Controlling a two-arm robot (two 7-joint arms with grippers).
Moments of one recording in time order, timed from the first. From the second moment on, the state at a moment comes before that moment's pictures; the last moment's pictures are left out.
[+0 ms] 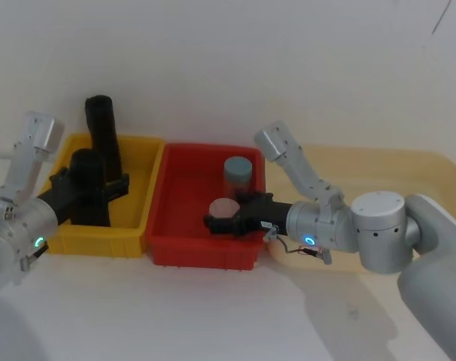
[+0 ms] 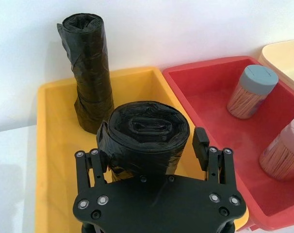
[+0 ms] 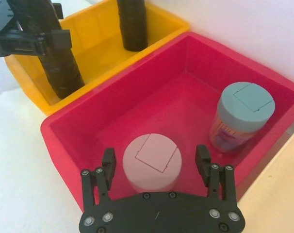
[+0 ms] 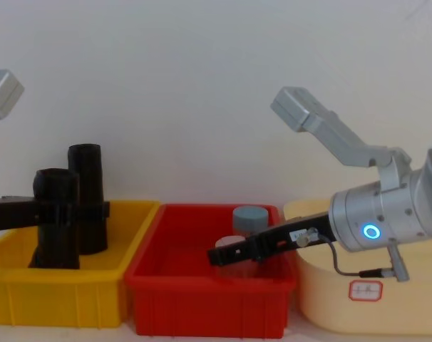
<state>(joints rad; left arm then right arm) -0.35 0.36 0.26 -1.40 -0.40 0.30 -0.23 0.65 0.24 -0.65 -1.11 0.37 0.42 0.47</state>
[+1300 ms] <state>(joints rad) -0.35 0.36 0.26 -1.40 -0.40 0.30 -0.23 0.66 0.24 -0.66 -1.12 0.34 0.45 0.49</state>
